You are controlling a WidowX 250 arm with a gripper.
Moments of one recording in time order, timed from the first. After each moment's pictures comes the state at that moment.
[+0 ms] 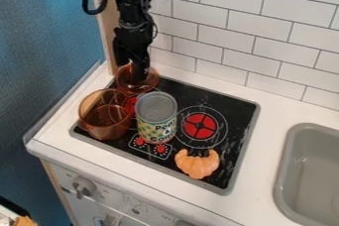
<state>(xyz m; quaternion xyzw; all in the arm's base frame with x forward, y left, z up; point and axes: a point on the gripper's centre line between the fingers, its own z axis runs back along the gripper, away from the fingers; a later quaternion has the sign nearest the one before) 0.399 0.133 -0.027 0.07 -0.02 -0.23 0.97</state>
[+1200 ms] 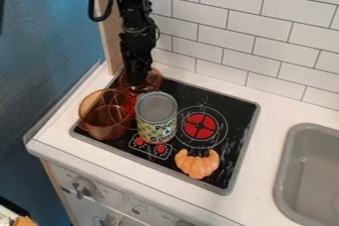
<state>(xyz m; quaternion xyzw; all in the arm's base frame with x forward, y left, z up) 0.407 0.124 -0.045 0.03 -0.02 -0.25 0.97</state>
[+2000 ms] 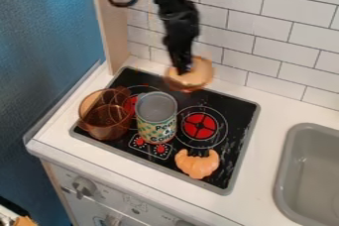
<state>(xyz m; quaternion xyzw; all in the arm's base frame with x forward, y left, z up) 0.404 0.014 0.012 -0.02 -0.12 -0.39 0.91</state>
